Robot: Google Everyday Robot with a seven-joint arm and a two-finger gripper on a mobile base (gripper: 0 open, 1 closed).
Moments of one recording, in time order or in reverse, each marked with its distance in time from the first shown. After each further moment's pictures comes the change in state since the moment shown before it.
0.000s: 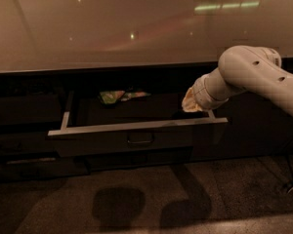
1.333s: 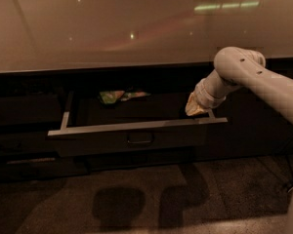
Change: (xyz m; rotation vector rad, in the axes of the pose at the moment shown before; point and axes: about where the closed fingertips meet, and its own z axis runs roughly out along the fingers) arm 0.051 0.004 0.067 -0.171 -0.030 0.060
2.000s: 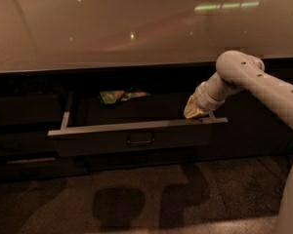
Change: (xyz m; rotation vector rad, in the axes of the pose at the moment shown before) arm 0.006 0.003 0.019 -0.023 -0.074 0.000
